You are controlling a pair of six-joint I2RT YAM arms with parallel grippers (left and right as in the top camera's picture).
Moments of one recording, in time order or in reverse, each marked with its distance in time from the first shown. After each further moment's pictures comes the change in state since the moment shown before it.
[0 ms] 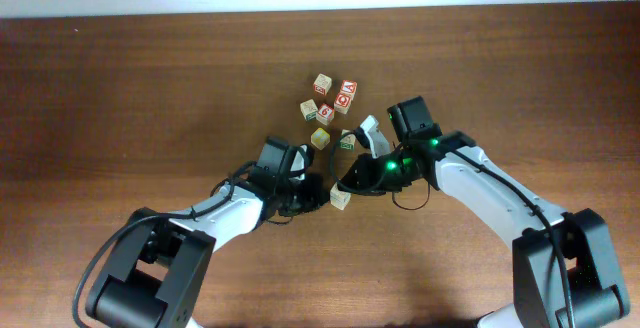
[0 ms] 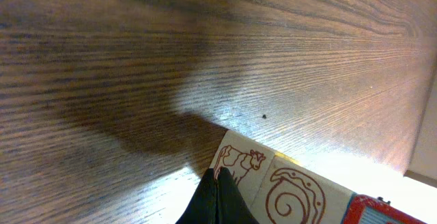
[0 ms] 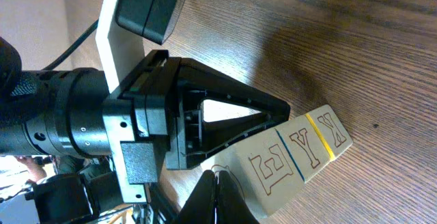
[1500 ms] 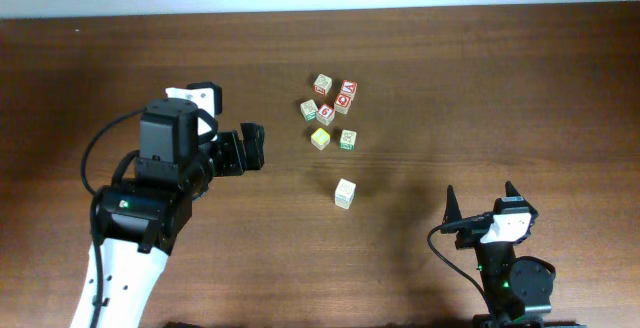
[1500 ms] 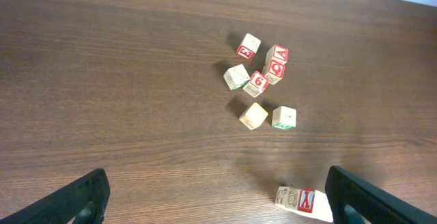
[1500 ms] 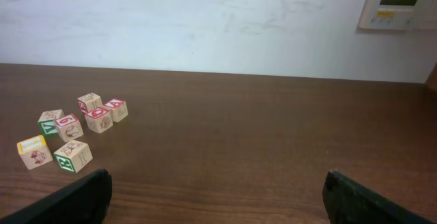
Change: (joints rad) left arm 0.260 -0.606 0.362 -0.675 -0.396 0.361; right arm -0.333 -1.667 -1.009 0.489 0.767 -0.318
